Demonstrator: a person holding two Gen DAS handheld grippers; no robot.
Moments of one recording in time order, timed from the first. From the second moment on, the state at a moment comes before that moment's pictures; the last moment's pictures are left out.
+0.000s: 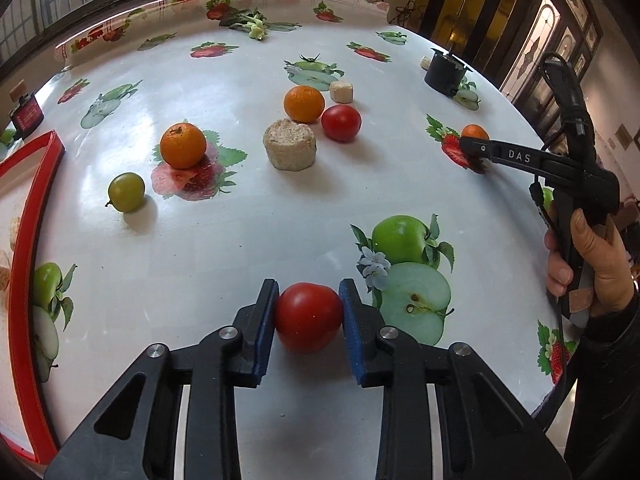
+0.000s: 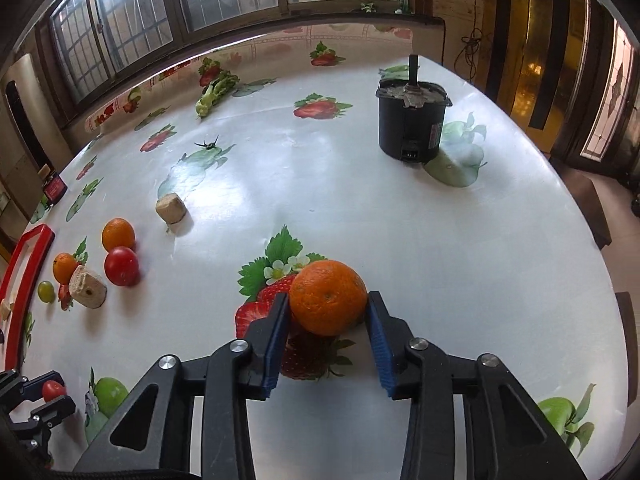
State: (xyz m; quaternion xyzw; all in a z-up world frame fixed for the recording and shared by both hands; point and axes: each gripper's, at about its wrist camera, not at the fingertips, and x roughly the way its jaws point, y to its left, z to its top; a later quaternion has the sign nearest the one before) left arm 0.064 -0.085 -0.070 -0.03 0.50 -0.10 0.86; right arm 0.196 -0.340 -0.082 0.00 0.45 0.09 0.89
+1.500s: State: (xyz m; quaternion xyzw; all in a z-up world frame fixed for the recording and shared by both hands) left arm 0.008 0.062 -0.035 -0.11 0.43 0.04 0.89; right arm 0.082 -0.115 -0.035 -0.06 0.42 0.34 0.84
